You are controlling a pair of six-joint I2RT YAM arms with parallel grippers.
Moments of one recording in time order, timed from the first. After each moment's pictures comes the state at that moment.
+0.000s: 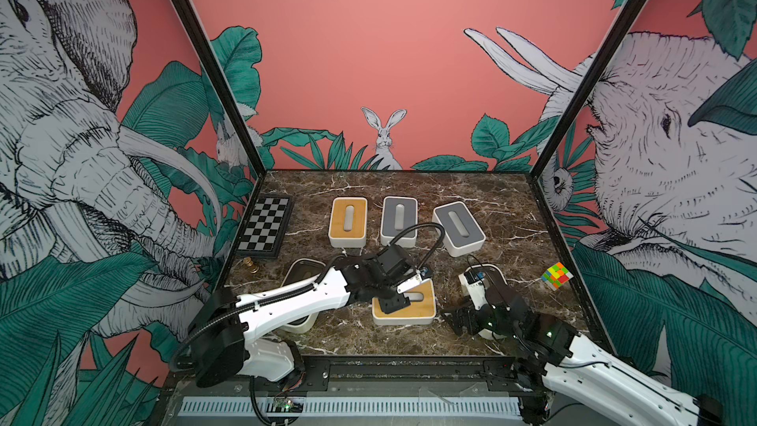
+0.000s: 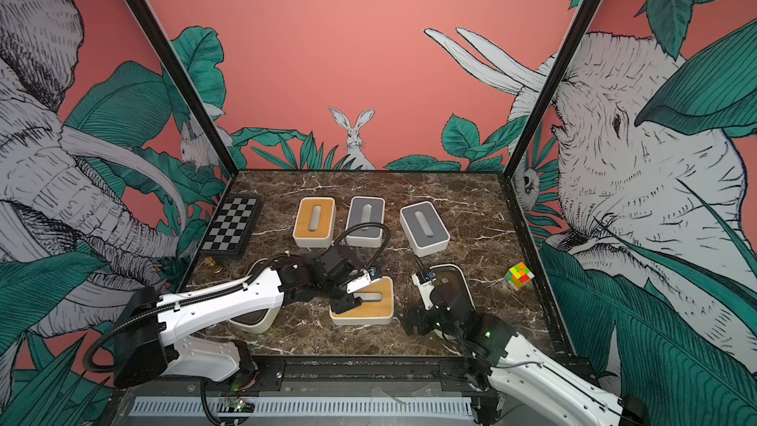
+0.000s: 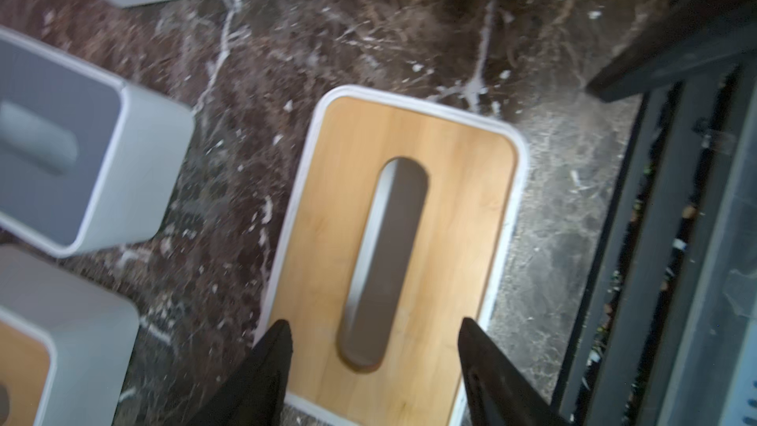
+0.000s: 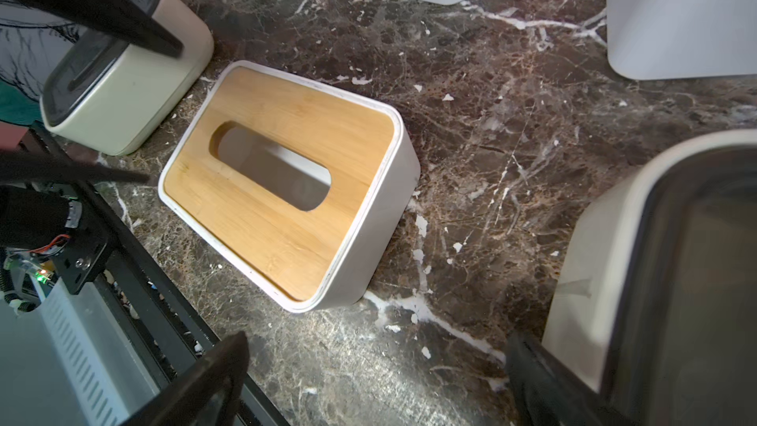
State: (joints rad) left arm -1.02 1.33 0.99 -0.66 -0.02 0.22; right arm 0.85 0.59 0.36 -0.51 -0.02 0.44
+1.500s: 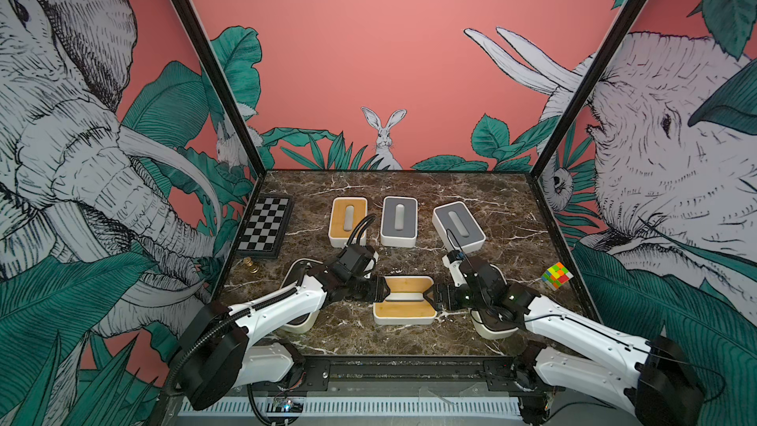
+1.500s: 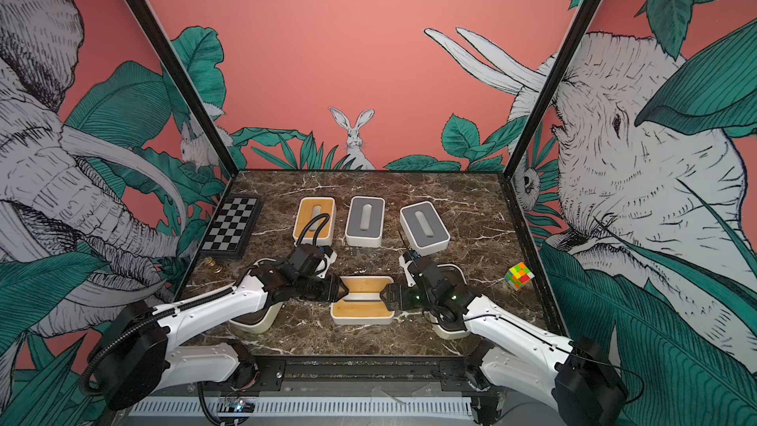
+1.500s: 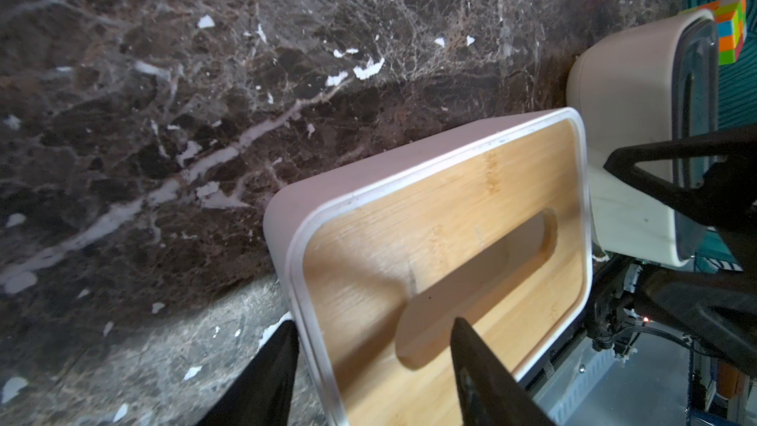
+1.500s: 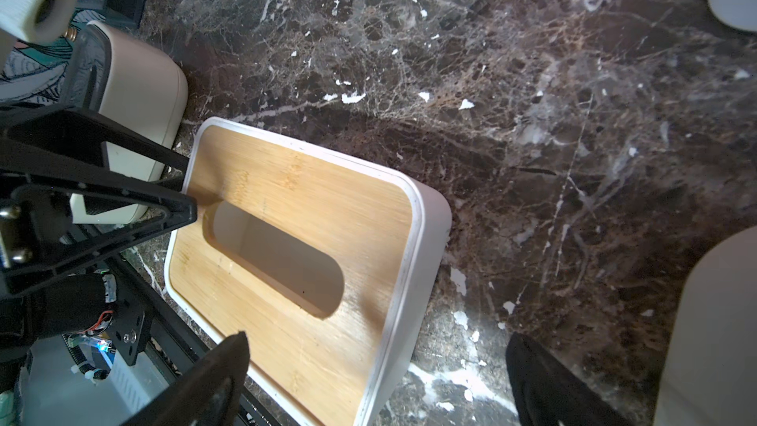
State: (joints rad) left arm -0.77 1.26 0.66 -0.38 0.28 -0.62; right arm 0.76 1.02 0.52 -0.34 -0.17 0.58
